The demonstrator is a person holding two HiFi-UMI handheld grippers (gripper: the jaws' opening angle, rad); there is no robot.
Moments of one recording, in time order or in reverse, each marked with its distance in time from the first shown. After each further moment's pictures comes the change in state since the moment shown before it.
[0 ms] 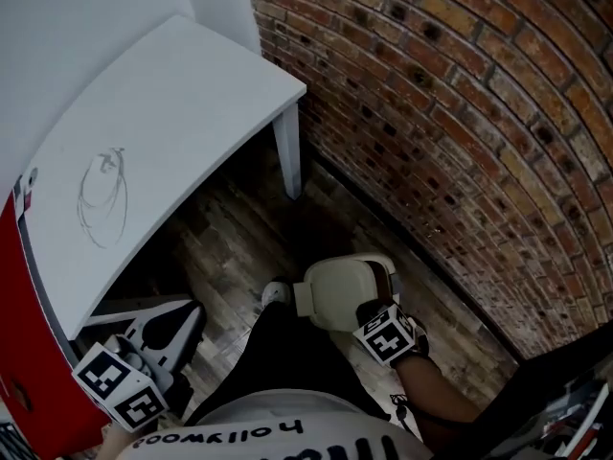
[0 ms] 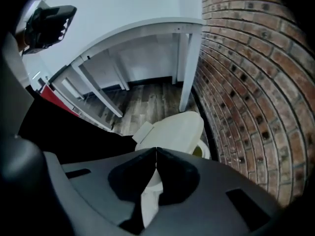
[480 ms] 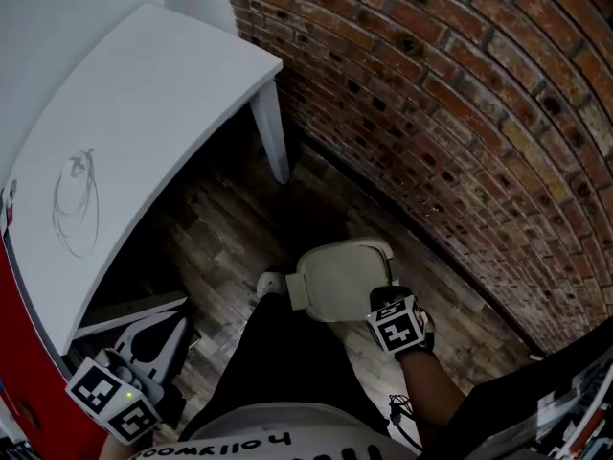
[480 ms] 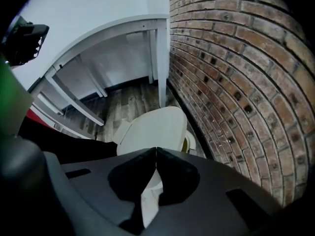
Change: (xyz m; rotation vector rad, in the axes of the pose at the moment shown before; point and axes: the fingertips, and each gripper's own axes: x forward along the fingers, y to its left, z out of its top) left arm 0.016 0.012 -0.035 -0.022 0.084 0.003; right arm 0.017 -0.047 -0.036 0.227 -0.020 -0.151
